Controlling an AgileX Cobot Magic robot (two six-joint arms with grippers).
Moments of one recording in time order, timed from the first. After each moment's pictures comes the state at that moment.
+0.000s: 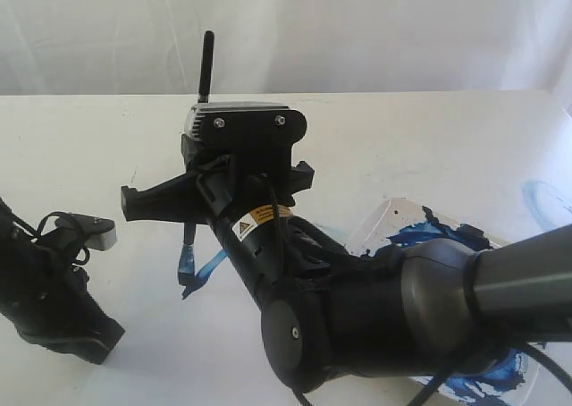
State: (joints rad) left arm -0.27 1.63 -0.69 -0.53 0.66 0.64; right arm 1.20 1.80 -0.88 0.70 -0.92 -0.20
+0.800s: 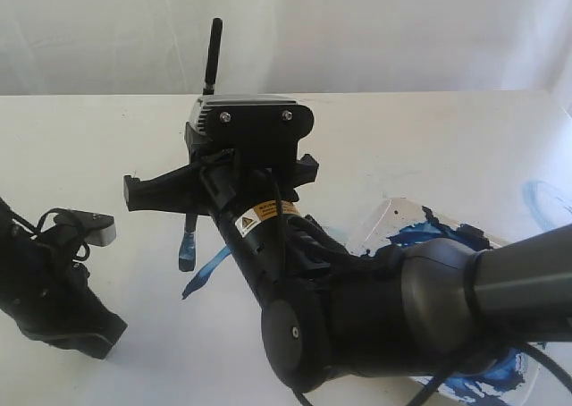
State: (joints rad) left arm -0.27 1.63 -0.69 -0.55 0.65 0.64; right arm 1.20 1.80 -0.88 0.70 -0.97 -0.20
